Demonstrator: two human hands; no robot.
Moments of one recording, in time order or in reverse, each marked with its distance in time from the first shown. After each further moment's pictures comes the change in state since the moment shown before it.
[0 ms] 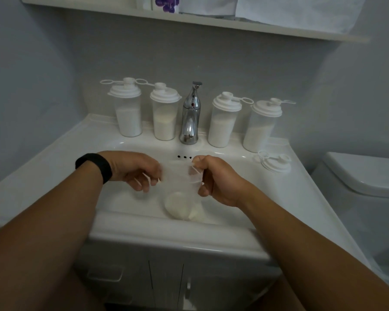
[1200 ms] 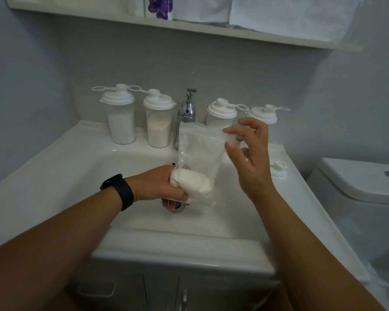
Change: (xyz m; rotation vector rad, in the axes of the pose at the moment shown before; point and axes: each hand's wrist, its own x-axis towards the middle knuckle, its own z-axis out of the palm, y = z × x) left_hand 0.022 0.023 0.061 0.140 0.014 0.432; right_hand -0.016 -0.024 -0.048 -0.705 0.617 -0.859
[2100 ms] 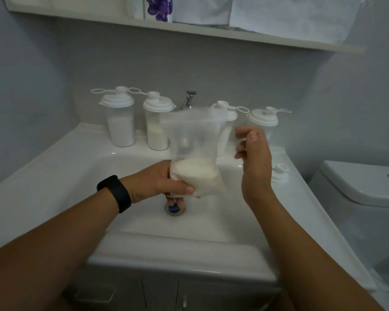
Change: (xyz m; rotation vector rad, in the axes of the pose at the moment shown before) left_hand -0.002 0.010 -0.004 -0.168 0.052 0.098; right_hand 0.001 -0.006 0.011 0.315 0.152 0.196
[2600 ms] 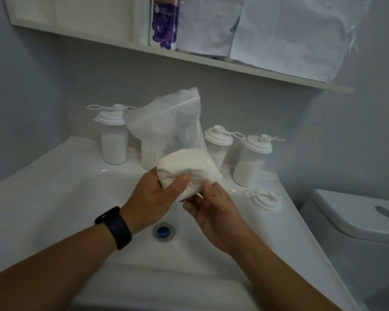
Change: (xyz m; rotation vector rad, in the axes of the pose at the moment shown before) left_hand 0.010 0.008 0.025 -0.036 0.585 0.404; right_hand -0.024 0.002 0.030 0.556 -0.353 0.591
